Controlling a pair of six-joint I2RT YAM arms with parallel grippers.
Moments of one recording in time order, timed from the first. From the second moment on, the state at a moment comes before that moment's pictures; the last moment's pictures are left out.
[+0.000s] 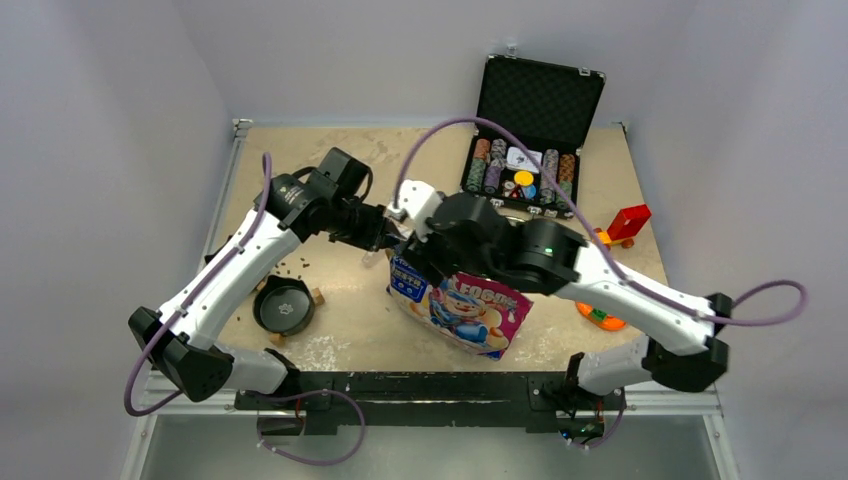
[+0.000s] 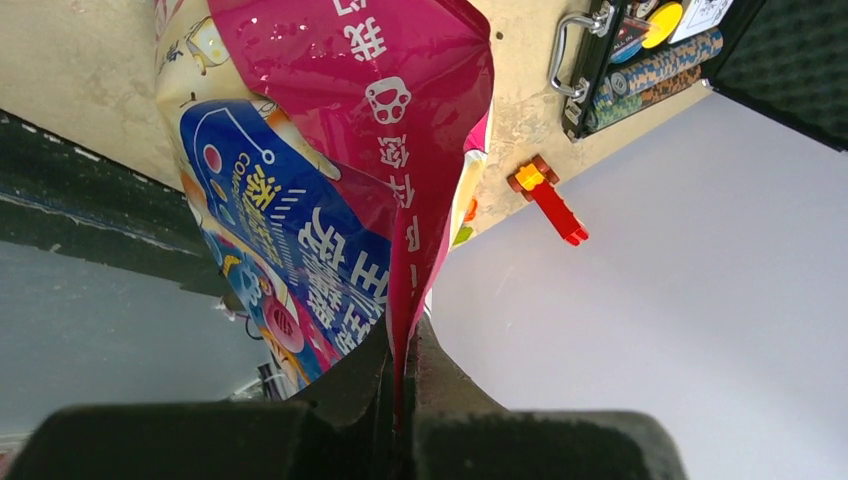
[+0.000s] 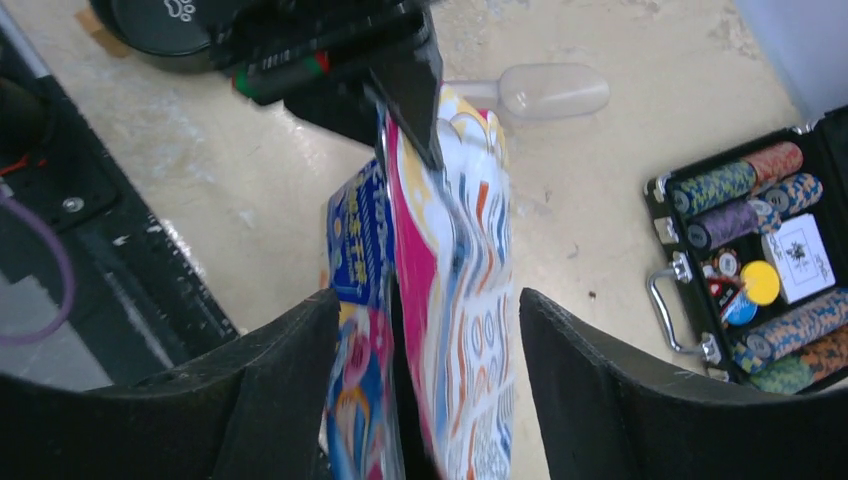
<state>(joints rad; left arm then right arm) -0.61 1.36 1.51 -1.18 0.17 -1.83 1.17 1.30 1.60 -0.92 0.30 0.00</state>
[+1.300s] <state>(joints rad) -0.56 1.25 1.38 -1.05 0.31 -1.95 1.23 1.12 1.25 -0.68 0.51 0.04</state>
